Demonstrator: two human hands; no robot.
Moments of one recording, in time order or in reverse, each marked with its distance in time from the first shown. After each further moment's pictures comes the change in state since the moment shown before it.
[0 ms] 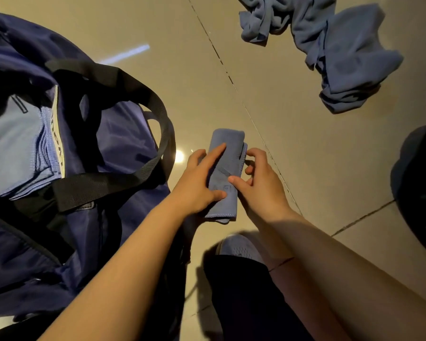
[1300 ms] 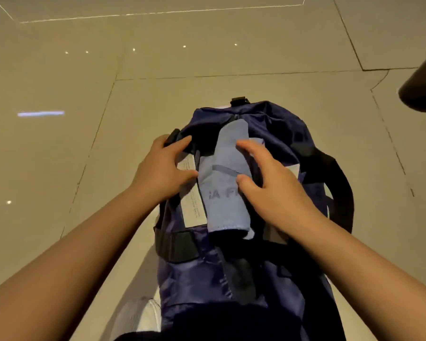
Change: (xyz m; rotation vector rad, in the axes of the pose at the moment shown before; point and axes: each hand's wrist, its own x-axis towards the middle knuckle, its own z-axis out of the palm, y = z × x) left_hand -0.159 -0.101 -0.296 0.264 0.675 -0.406; right_hand 0.009 -0.301 0.147 -0.115 -0.384 -0.611
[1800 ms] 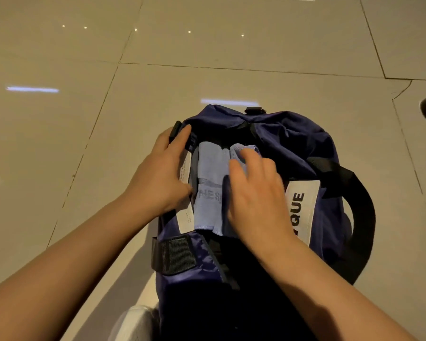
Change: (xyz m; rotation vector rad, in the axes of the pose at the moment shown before) left_hand 0.003 -0.023 -0.005 -0.064 -0.009 0.054; right_hand 0.025 -0.007 0.064 -0.665 0.231 -0.187
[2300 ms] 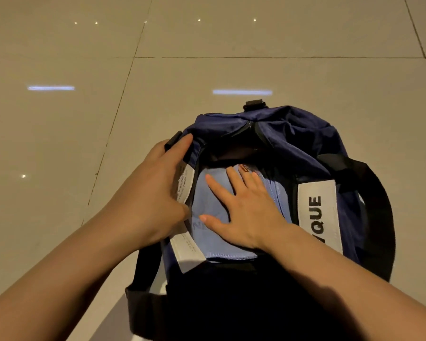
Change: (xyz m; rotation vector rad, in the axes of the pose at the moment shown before) left_hand -0.036 -0.007 -0.038 -0.077 -0.134 -0.063; right_hand 0.004 -0.009 0.056 0.100 -0.579 -0.185
